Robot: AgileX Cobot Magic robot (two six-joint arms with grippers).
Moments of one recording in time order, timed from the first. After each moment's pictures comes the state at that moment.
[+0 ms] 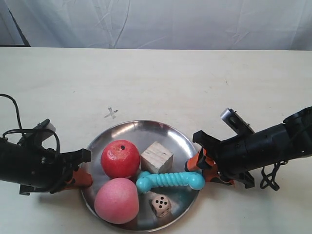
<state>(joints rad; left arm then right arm) -0.26 1.67 -0.41 -1.57 0.53 1.04 0.13 1.85 -0.57 1.57 0.66 -0.93</state>
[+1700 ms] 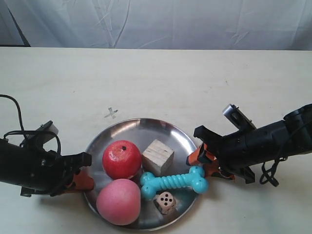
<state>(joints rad) -0.26 1.67 -0.41 -1.52 0.57 1.03 0.13 1.86 -0.59 1.59 0.64 -0.94</state>
